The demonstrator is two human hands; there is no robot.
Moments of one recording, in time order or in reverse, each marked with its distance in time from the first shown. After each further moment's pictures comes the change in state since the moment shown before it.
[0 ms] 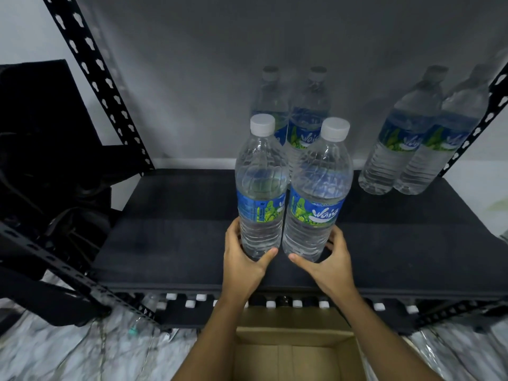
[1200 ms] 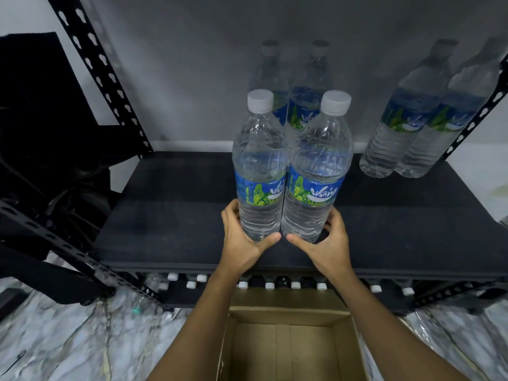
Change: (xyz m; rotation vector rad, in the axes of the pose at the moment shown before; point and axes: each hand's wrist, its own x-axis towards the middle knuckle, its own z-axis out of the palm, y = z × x) left_hand 0.007 -0.006 -0.004 -0.064 -0.146 -0.019; right_hand -0.002 -0.004 0.000 -0.019 0.002 -0.016
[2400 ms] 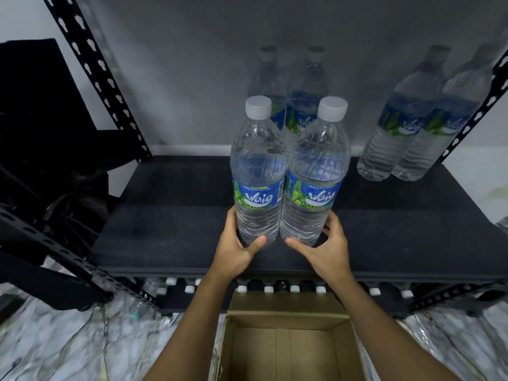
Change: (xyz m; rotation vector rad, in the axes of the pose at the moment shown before) left_hand 0.005 -0.011 -0.013 -0.053 -0.109 -0.002; right_hand -0.002 -0.002 -0.001 0.010 -0.003 0.026
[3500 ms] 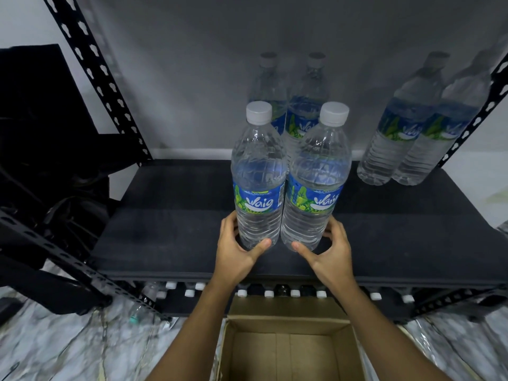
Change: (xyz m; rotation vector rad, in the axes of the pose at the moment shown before) left_hand -0.008 0.009 0.006 0.068 0.157 0.007; right_hand -0.002 0.005 -0.003 -0.066 0.043 -0.091
